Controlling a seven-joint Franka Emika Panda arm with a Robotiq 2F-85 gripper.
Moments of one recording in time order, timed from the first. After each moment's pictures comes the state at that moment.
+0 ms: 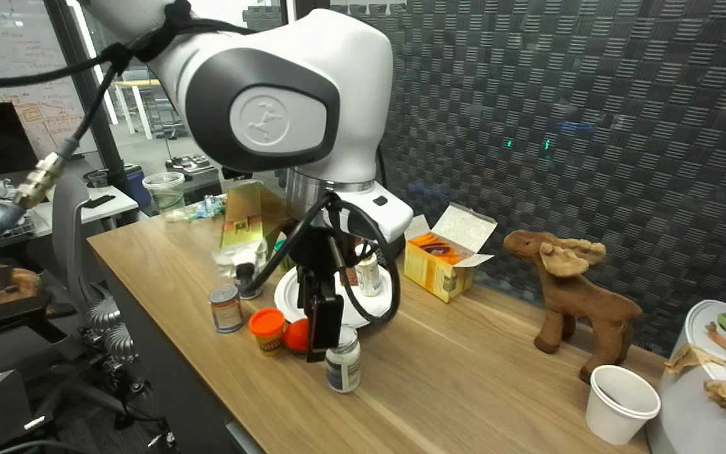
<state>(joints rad) -0.07 0.21 -0.11 -2.26 0.11 2.31 0.26</state>
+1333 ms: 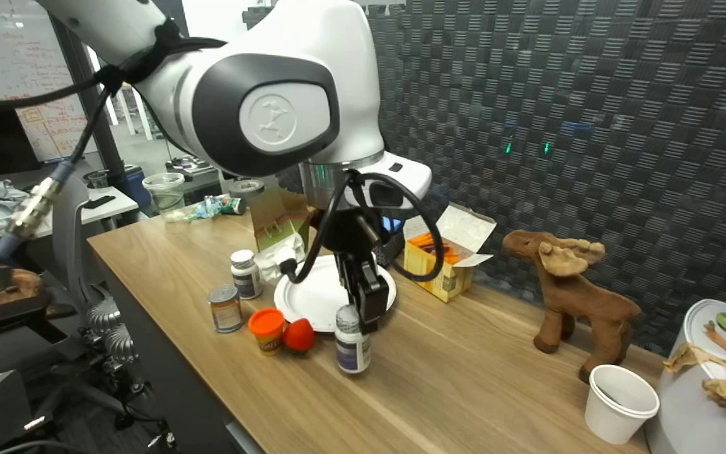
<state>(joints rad) -0.04 0.20 -0.14 -2.27 -0.08 2.56 0.33</state>
